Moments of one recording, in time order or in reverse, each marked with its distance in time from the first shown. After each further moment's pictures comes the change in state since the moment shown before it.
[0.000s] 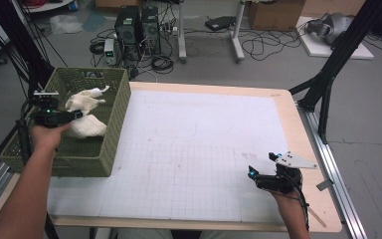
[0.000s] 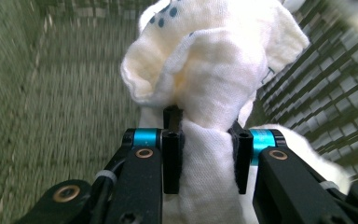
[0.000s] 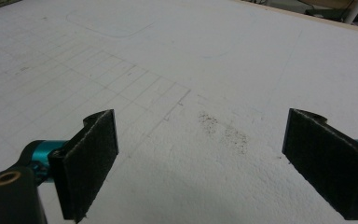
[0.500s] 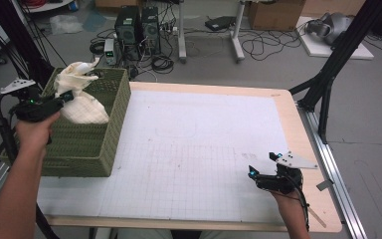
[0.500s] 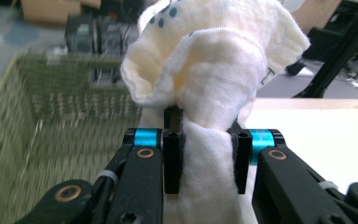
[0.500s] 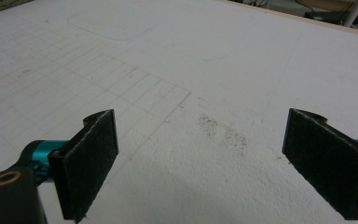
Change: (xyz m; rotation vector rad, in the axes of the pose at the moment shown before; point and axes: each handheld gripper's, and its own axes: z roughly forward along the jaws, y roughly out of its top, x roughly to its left) left arm -0.016 0.022 -0.052 -0.314 -0.134 0.054; right arm 0.000 0.001 -0.001 -0.010 -0.001 -0.004
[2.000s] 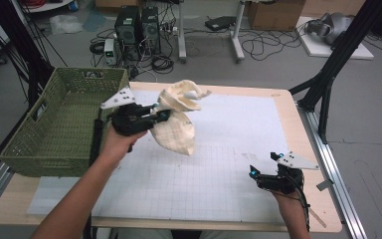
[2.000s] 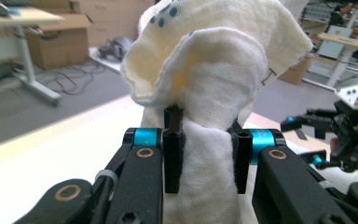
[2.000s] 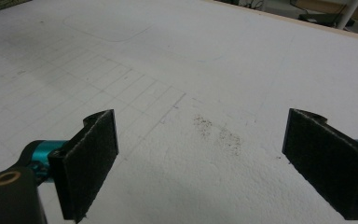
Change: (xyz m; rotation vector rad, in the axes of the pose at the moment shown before) left arm -0.210 -0.032 0.063 0.011 -0.653 0.211; right arm -0.001 0.000 -0.002 -0.006 -0.015 0.000
